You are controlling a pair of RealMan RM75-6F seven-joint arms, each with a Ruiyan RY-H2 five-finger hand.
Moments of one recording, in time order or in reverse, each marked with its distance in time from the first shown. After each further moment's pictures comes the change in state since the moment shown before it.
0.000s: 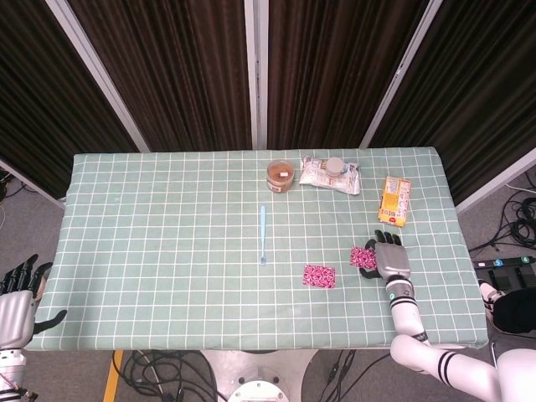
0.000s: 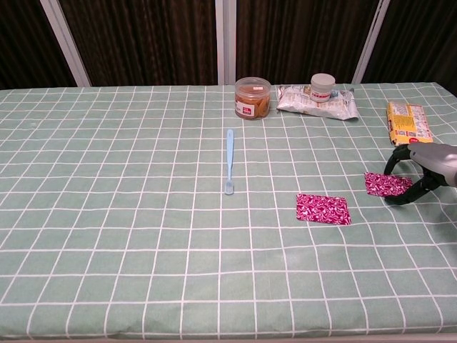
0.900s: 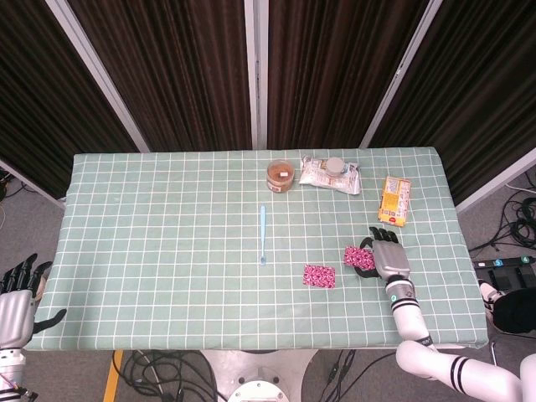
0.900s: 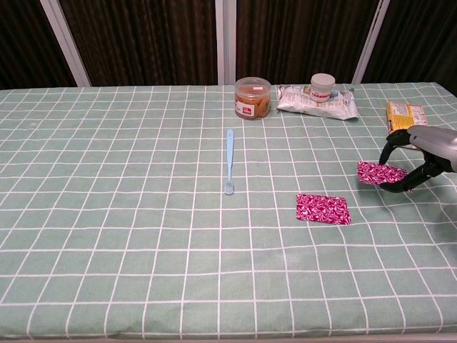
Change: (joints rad) left arm -0.001 0.000 -0.002 0.002 0.003 0.003 -0.002; right arm -0.019 0.112 0.025 -0.230 -0.057 0.041 0.018
